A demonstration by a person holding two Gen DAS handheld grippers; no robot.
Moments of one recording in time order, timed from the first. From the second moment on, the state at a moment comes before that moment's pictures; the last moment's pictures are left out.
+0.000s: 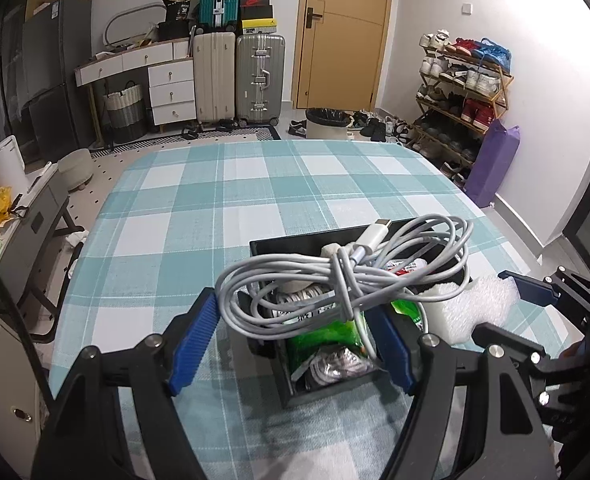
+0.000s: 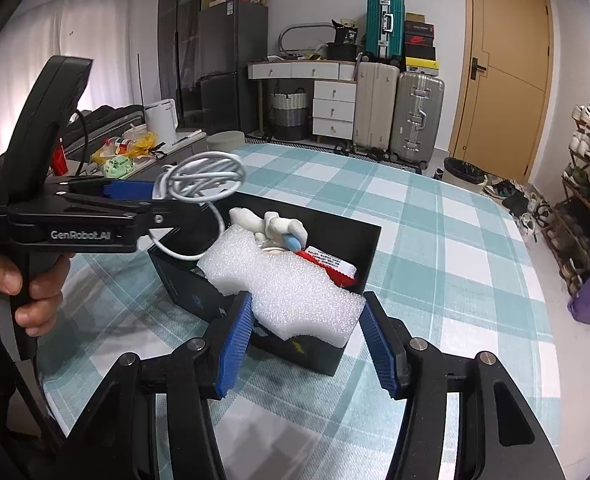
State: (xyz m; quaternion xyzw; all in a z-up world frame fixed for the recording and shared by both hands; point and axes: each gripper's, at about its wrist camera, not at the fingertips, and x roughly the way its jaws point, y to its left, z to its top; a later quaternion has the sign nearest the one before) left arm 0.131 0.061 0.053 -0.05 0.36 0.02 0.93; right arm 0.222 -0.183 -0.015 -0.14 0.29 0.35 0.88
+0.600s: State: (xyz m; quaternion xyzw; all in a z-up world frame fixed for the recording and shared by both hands) left arm 0.167 0.074 0.048 -0.08 0.37 0.04 0.92; right arm 0.241 -0.167 -0.023 -0.17 0.30 0.37 0.86
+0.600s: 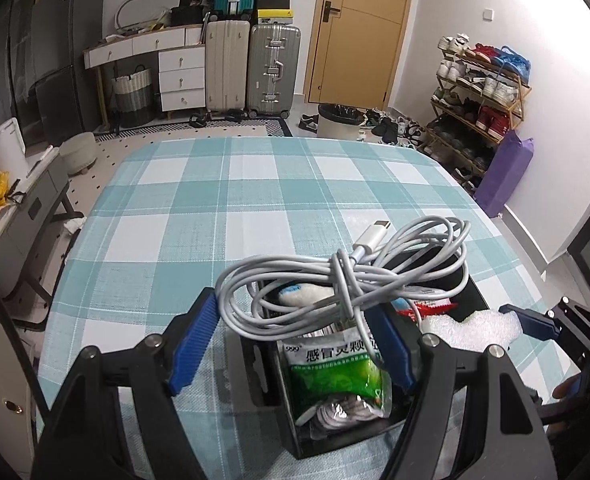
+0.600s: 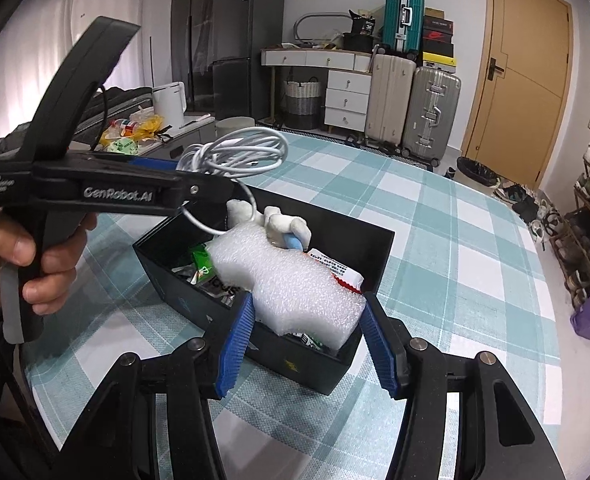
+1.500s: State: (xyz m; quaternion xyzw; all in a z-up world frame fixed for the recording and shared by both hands) left arm 0.178 0.046 0.042 -0.06 0.39 -0.03 0.92; right arm 0.244 -0.170 -0.026 -0.17 0.29 0.39 0.85
